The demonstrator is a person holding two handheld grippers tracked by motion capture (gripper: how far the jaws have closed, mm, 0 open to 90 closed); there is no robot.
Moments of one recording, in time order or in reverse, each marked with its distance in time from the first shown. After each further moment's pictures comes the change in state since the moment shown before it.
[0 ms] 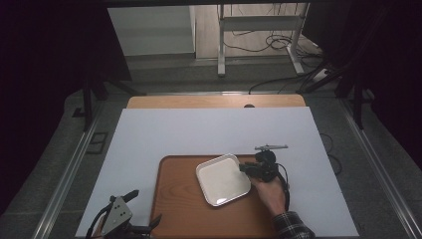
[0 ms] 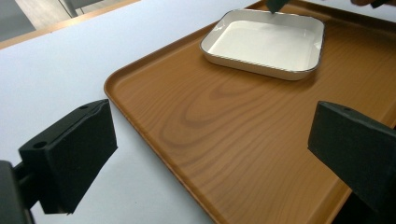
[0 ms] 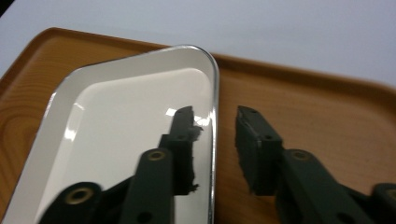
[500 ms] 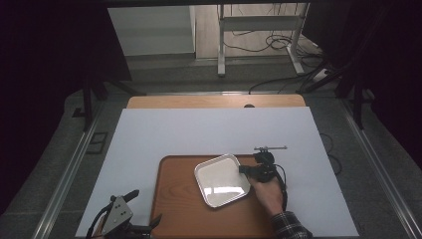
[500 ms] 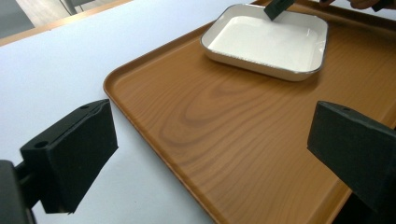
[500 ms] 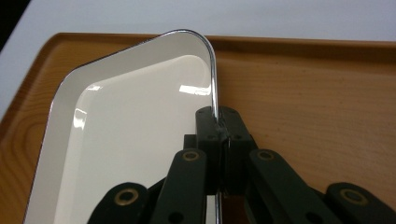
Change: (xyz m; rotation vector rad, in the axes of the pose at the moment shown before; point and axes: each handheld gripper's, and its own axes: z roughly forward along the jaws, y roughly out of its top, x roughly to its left) left arm 0.001 0.000 0.001 0.010 0.000 -0.004; right arm -0.003 -0.005 0.013 0.053 0.043 0.146
